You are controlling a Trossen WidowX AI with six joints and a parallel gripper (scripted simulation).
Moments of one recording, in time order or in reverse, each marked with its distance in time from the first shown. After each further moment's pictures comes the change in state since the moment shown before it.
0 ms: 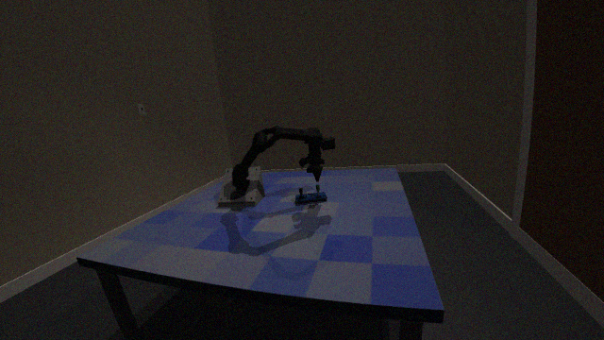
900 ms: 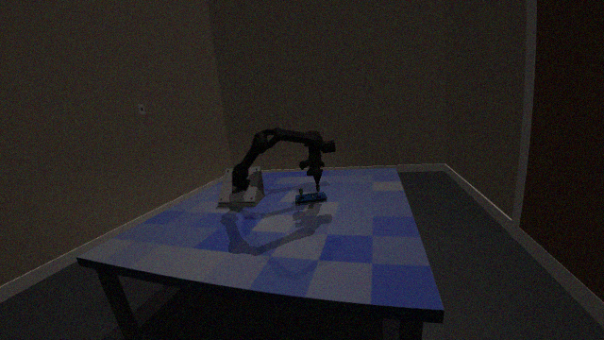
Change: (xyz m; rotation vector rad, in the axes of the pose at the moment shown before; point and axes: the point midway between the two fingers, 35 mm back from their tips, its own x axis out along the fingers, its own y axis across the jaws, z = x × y) arm 0.015 0.001 0.001 0.000 -0.005 0.002
